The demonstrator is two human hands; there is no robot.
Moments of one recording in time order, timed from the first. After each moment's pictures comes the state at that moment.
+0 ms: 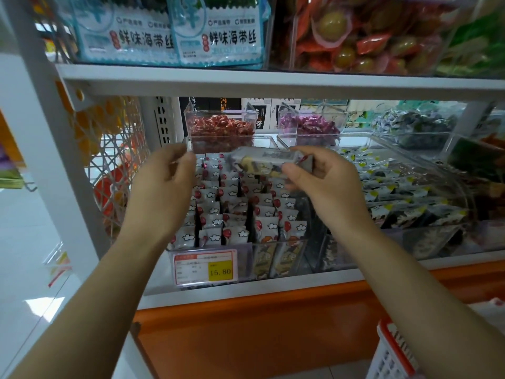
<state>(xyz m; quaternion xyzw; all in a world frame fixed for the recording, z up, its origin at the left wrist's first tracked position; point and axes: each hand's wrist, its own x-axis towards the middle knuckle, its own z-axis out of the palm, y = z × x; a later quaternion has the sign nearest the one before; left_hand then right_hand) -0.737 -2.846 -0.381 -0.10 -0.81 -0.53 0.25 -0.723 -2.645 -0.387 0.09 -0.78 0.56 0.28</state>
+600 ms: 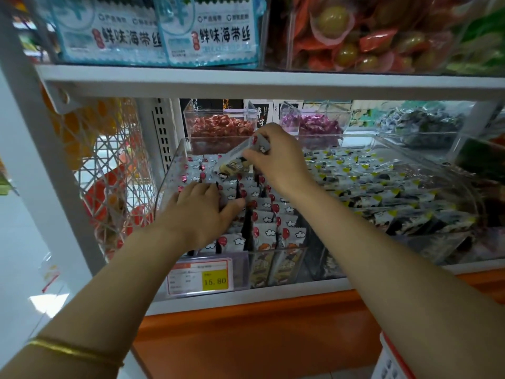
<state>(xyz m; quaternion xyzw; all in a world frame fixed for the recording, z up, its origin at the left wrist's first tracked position) -0.782 -2.829 -0.406 -0.14 -0.99 -0.08 0.01 -0.808 -2.671 -0.376 0.14 -0.86 0.40 0.27</state>
